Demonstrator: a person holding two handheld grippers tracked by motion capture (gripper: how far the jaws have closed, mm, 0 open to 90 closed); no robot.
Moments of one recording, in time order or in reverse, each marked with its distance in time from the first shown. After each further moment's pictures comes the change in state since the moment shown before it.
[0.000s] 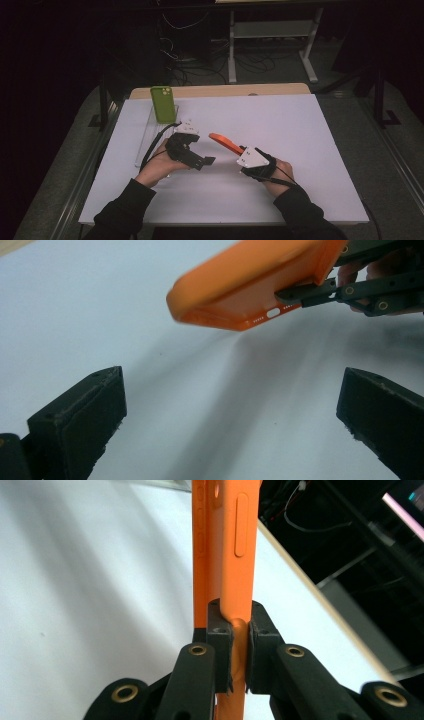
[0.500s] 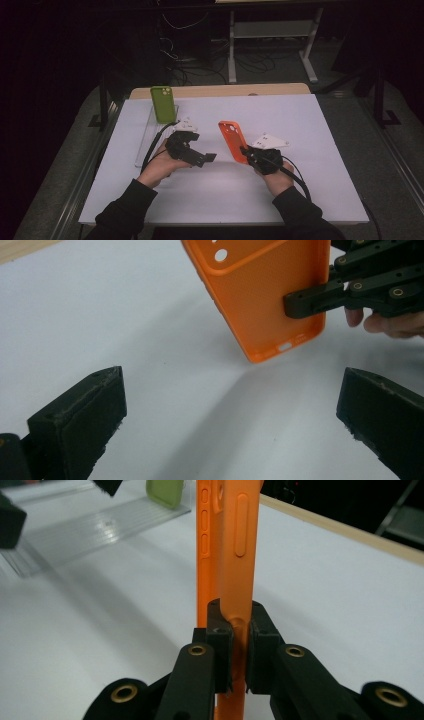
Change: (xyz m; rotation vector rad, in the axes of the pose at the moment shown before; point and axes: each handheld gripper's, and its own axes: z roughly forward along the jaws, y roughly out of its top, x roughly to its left) left arm 0.001 0.002 0.000 -0.047 0.015 -0.066; right arm -0.027 -0.008 0.000 -0.014 0.163 0.466
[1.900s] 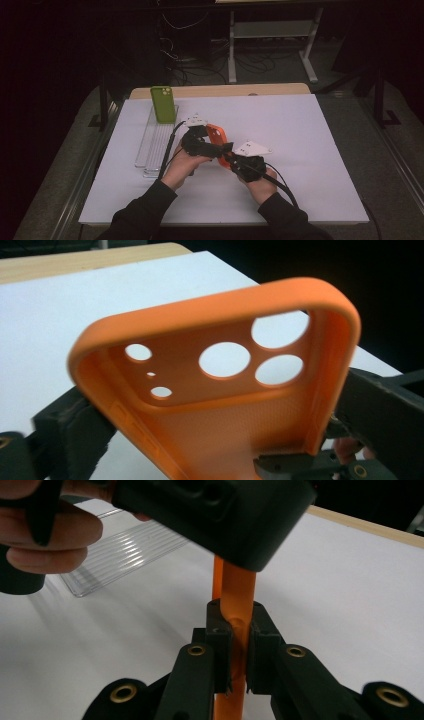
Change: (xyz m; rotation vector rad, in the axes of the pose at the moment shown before) left arm -0.015 0.014 0.033 -0.203 0.012 -0.154; right arm 0.045 0.003 0.015 -0.011 0.051 0.014
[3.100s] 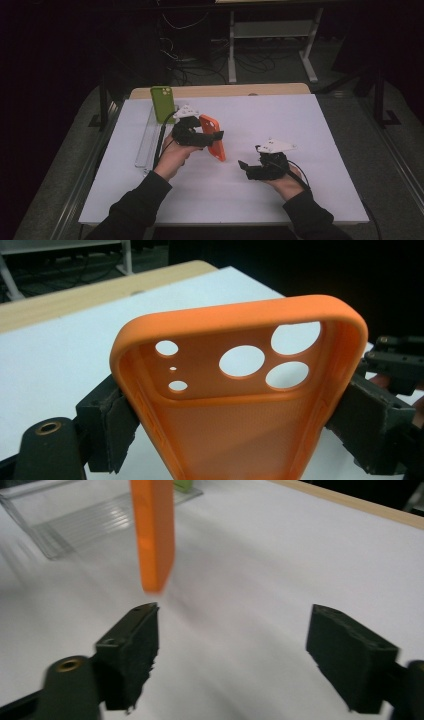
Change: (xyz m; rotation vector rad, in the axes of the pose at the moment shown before) left arm 0.022 0.028 -0.022 -0.013 0.058 0.047; right arm -0.049 -0.016 -0.033 0.066 -0.005 0.014
